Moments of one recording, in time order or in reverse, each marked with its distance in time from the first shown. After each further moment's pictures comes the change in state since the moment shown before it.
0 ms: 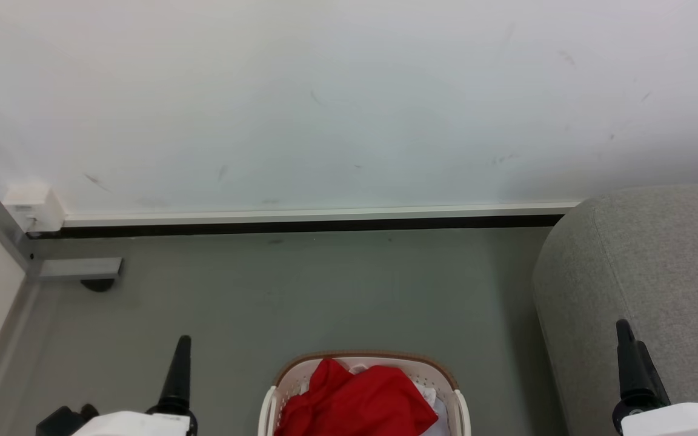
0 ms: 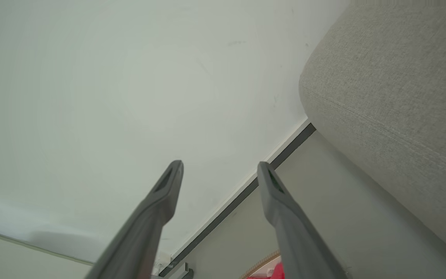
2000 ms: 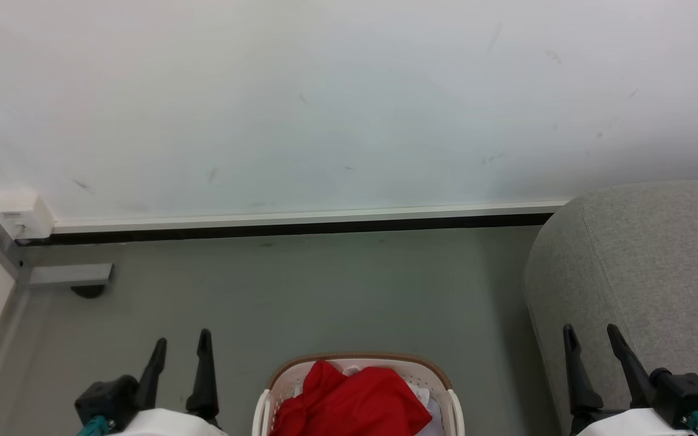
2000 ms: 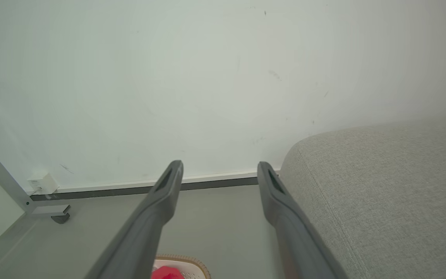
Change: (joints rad) left arm 0.005 0.054 -0.105 -0.023 0.823 0.062 -0.200; right arm -0.021 -0.027 0.113 0.061 -0.746 0.000 -0.197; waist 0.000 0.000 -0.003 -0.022
